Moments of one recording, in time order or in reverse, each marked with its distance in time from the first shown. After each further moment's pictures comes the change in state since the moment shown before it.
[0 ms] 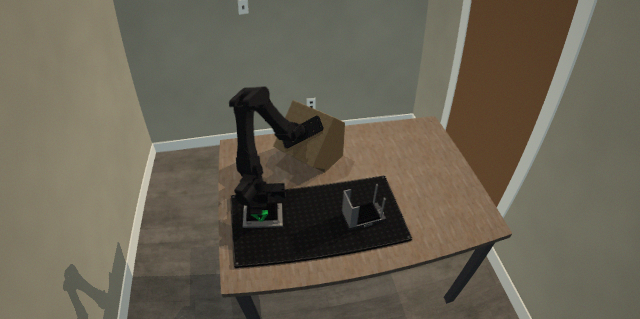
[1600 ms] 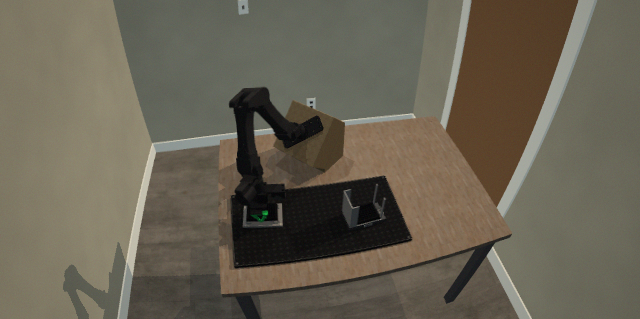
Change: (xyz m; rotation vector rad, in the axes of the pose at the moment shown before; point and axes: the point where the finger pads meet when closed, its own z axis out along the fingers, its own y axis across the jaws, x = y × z) arm 0.000 0.000 0.004 0.005 0.003 0.003
